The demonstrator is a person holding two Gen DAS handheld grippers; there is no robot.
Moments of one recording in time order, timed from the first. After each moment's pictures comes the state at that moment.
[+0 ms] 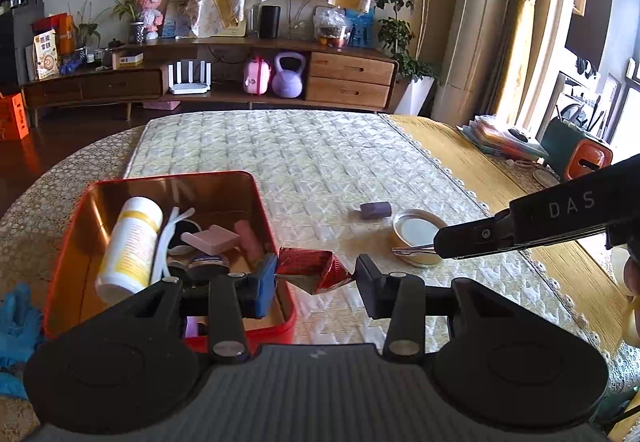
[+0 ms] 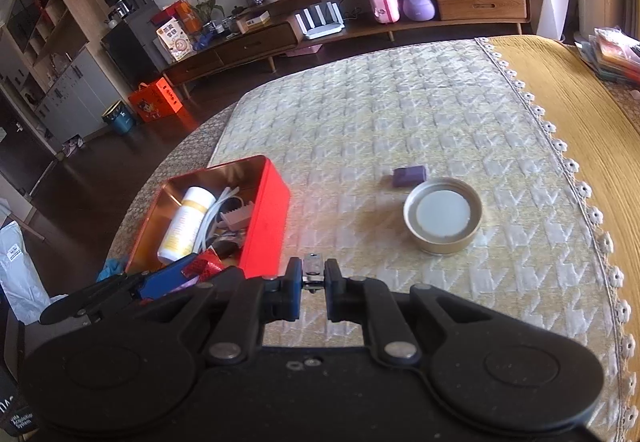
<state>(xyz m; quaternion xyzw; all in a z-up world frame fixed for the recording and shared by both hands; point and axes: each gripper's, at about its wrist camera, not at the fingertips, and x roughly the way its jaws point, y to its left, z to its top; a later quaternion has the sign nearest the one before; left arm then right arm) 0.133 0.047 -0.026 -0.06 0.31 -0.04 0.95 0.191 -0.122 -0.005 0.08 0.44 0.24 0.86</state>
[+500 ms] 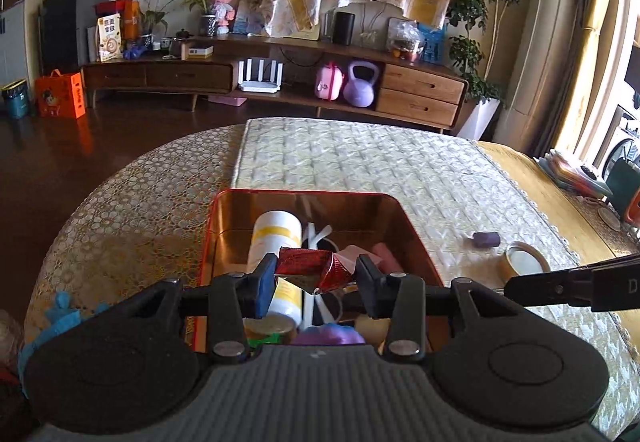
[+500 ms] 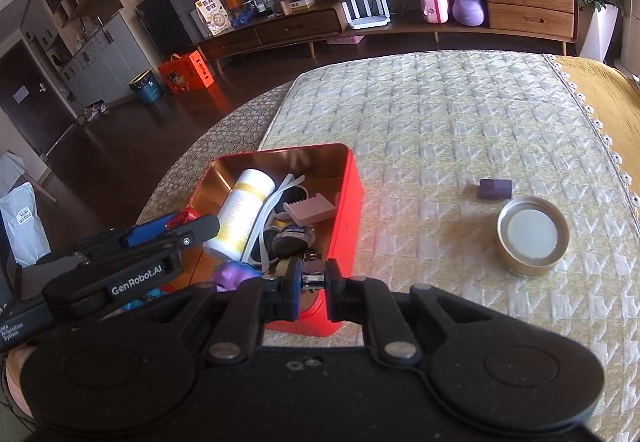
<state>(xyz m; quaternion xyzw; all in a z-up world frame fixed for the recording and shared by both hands) 0.143 0.148 -0.025 -0.08 0.31 0.05 0.95 0.189 -0.045 -0.010 0.03 0.44 0.28 0.85</state>
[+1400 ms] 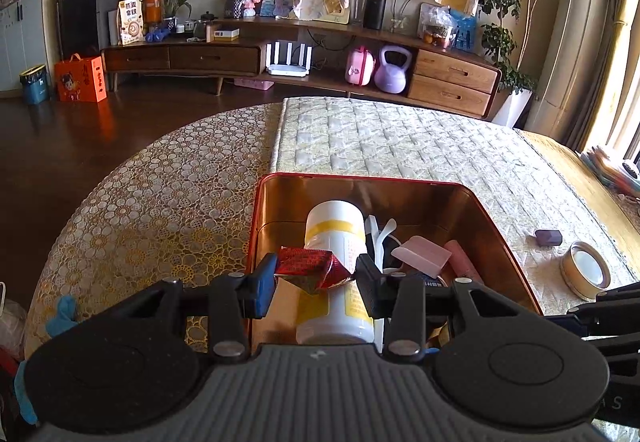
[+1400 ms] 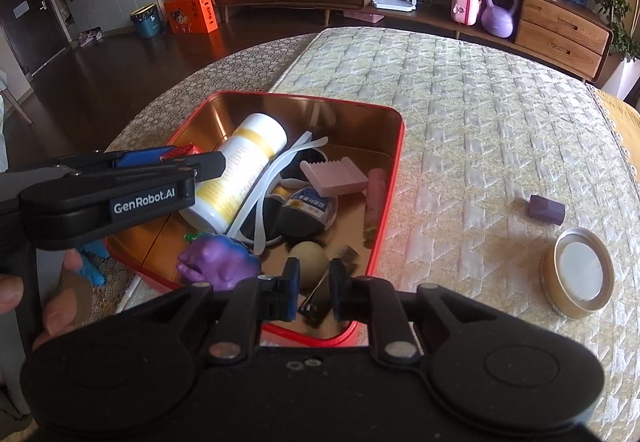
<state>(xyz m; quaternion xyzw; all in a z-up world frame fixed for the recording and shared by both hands) 0.173 0.179 -0.058 -0.08 0.33 0.08 0.94 0.199 0.020 -0.059 -0.09 0.45 0.28 0.84</state>
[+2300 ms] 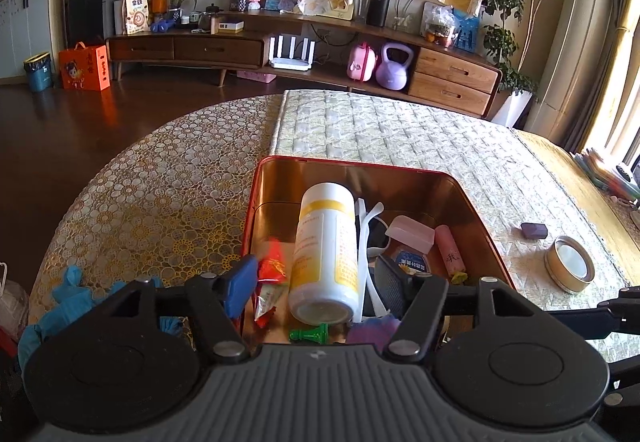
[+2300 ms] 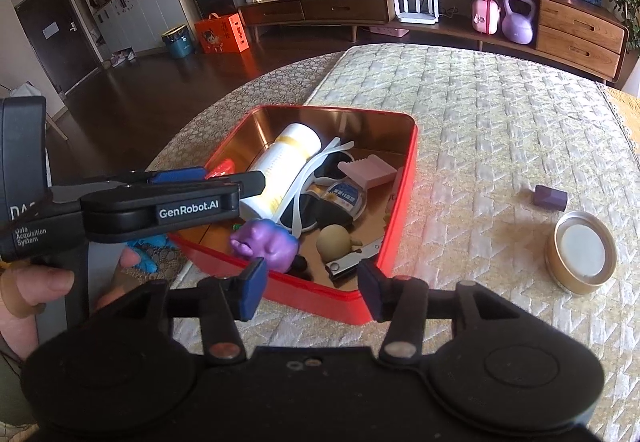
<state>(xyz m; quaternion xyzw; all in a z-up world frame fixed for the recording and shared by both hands) 0.150 0.168 -0.051 -0.10 0.33 0.08 0.93 0.167 -0.008 -0.035 -0.05 0.42 0.33 0.84</state>
